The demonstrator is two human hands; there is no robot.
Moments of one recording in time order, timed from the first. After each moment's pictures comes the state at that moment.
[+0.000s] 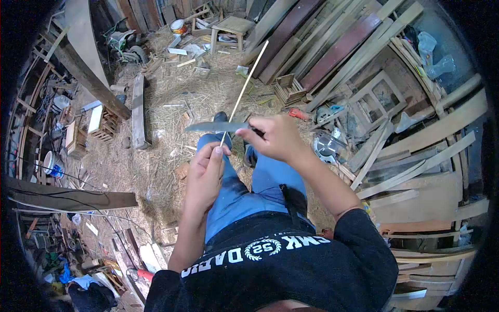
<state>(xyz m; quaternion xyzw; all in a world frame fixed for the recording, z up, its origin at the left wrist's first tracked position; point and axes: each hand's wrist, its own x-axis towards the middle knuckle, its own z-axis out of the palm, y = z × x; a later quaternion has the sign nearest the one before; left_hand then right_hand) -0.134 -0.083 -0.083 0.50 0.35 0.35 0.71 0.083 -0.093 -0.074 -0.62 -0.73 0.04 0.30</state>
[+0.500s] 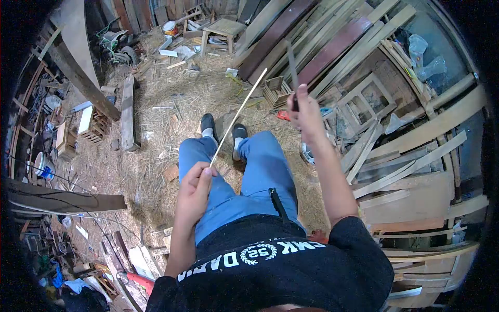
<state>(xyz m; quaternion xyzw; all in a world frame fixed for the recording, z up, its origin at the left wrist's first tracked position) -0.153 -0.109 -0.113 0.53 0.36 0.32 0.70 0.178 -0.103 -0.078 -0.64 -0.35 0.34 0.59</state>
